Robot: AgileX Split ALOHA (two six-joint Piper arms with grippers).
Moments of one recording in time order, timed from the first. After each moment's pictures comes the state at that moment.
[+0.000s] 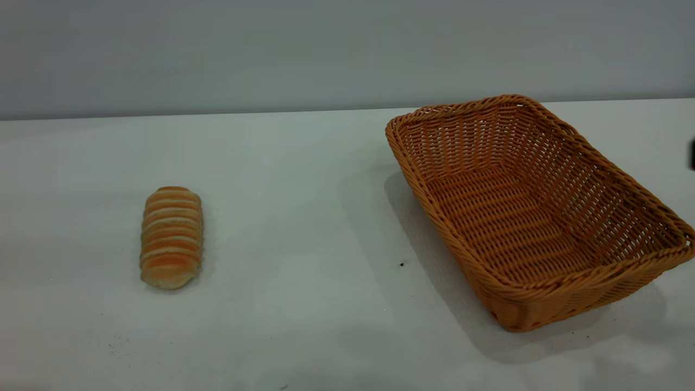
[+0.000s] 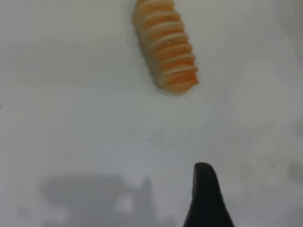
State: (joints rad) left arm -0.15 0.85 -0.52 -0.15 0.52 -0.08; right arm 0.17 1.19 -0.63 0.35 0.59 0.31
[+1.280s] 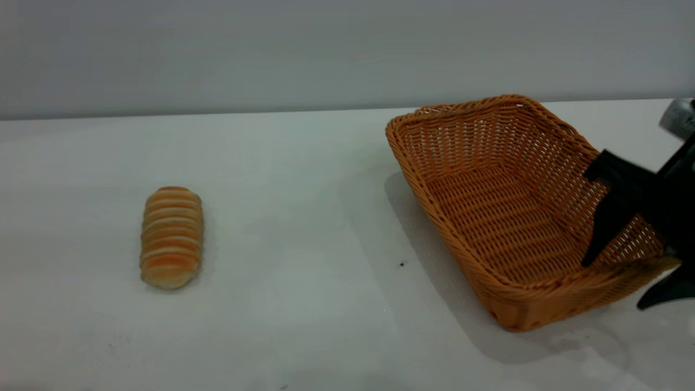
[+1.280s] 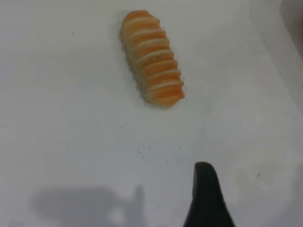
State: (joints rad) left arm -0.15 0.83 -0.55 -0.18 0.53 -0.06; right arm 0.17 1.84 -0.69 0.62 0.25 0.41
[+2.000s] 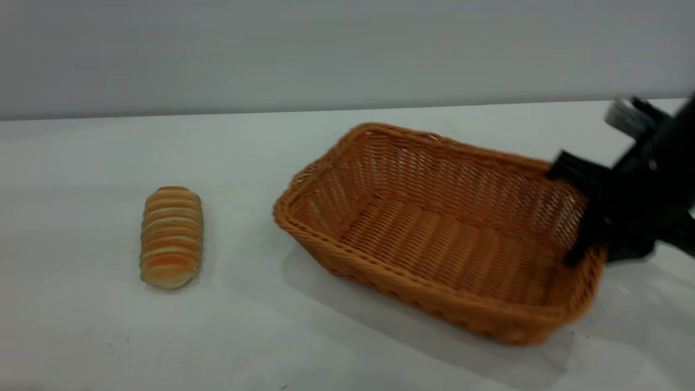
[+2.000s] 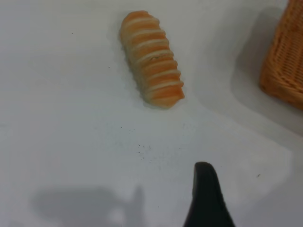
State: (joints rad) left arm -0.15 0.83 -0.55 -0.18 0.53 -0.06; right arm 0.17 1.96 -0.85 0.80 0.29 0.02
